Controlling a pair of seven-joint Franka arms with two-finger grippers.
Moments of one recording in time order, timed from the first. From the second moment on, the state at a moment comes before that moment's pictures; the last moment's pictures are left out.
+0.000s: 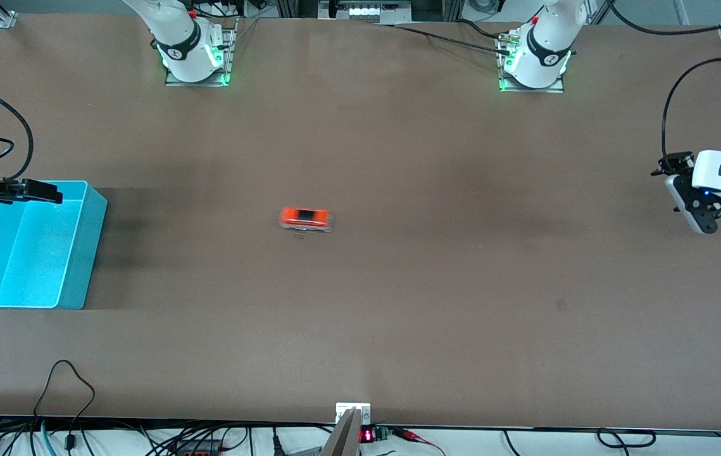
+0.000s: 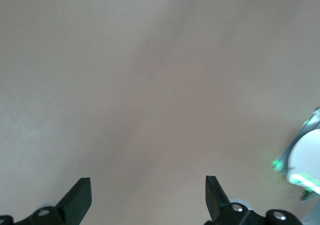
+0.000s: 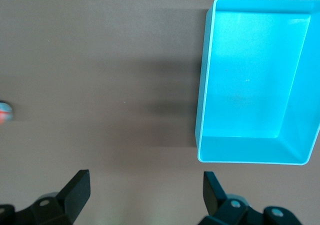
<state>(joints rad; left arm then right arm) 0.44 0.17 -0.20 -1.88 0.10 1.74 1.11 -0.03 0.29 -0.09 -1.47 -0.01 1.56 -0.14</state>
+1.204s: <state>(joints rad) 0.44 0.09 -0.22 -1.88 0.10 1.61 0.80 -0.03 0.29 -0.09 -1.47 -0.01 1.56 -0.14</state>
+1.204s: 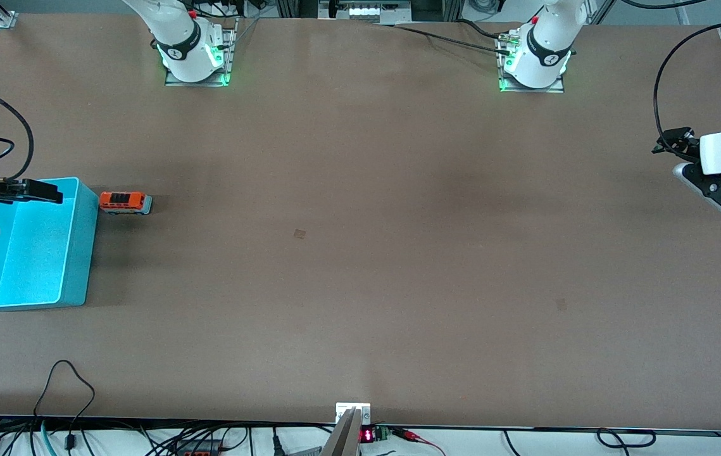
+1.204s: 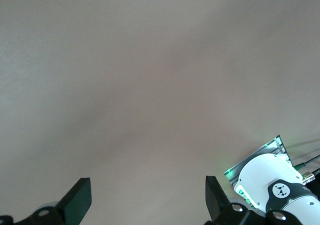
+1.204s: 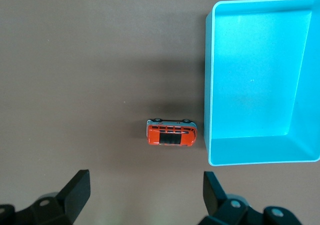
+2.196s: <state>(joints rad) 0.40 0.12 -0.44 -1.59 0.07 1.45 0.15 -0.03 0.25 -0.09 -1.77 -0.01 1.78 -0.23</state>
